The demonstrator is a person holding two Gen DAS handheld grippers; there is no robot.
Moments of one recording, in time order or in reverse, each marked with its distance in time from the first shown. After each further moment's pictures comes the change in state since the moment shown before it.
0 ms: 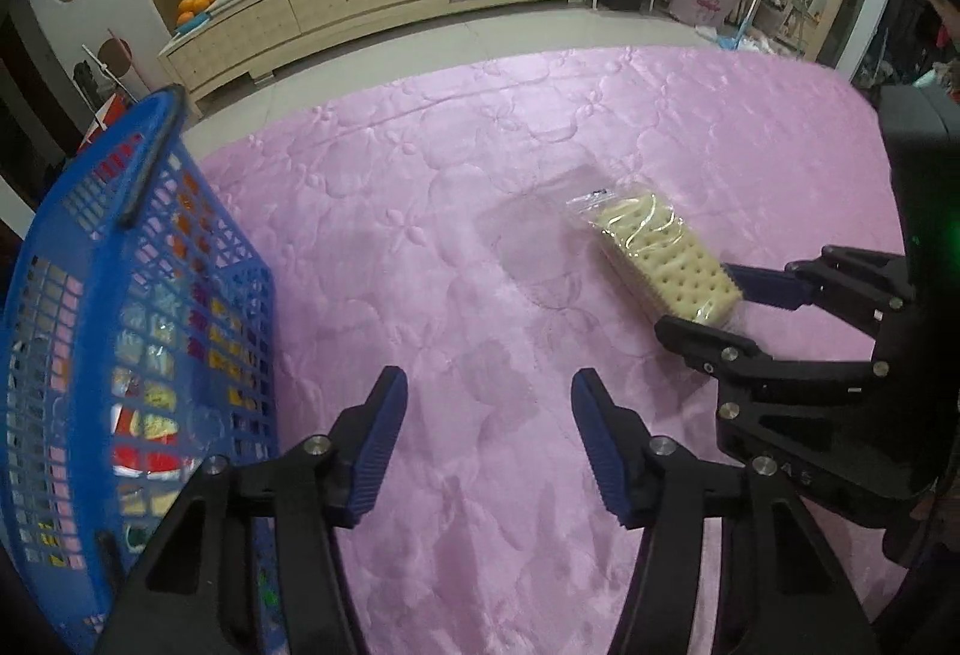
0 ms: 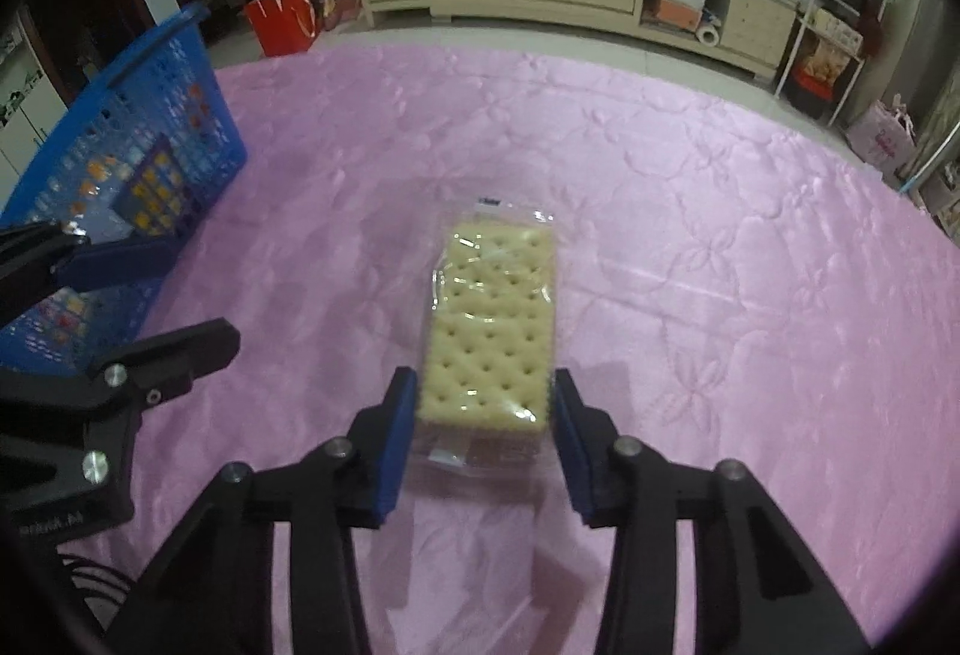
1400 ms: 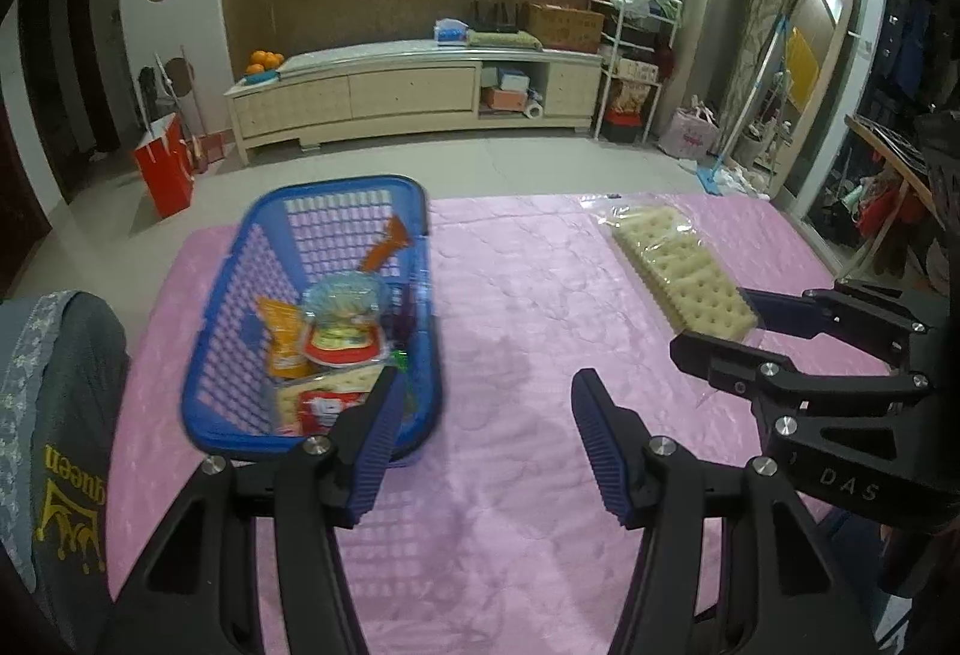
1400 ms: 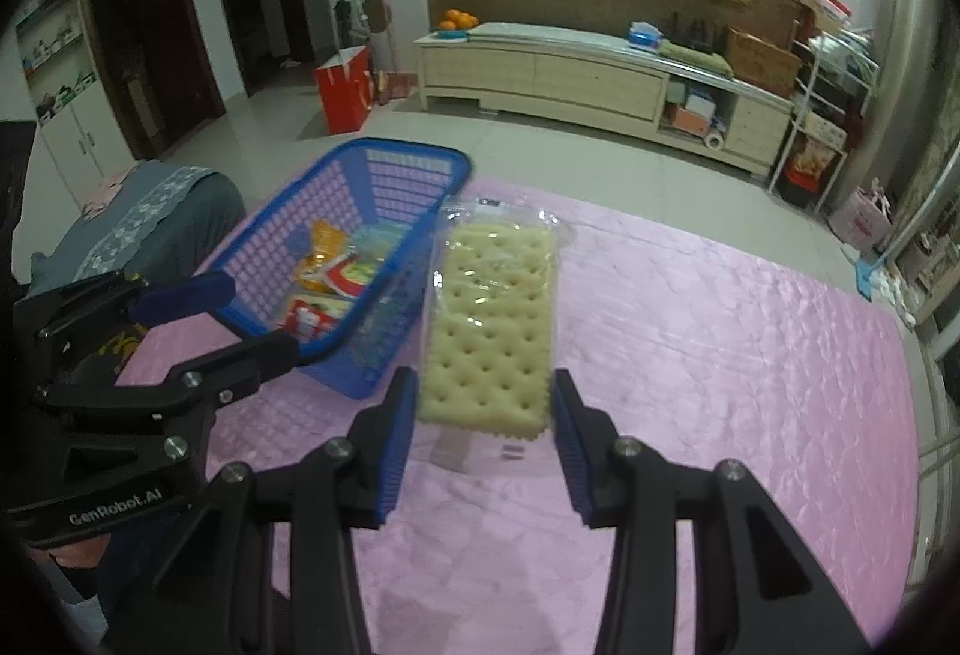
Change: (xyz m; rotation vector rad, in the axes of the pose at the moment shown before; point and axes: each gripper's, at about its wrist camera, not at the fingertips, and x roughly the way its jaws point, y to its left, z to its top) left arm -0.203 0.076 -0.096 -0.129 -0.280 -0.053; right arm -0.184 0.146 -0.010 -0.081 -0.178 -0.006
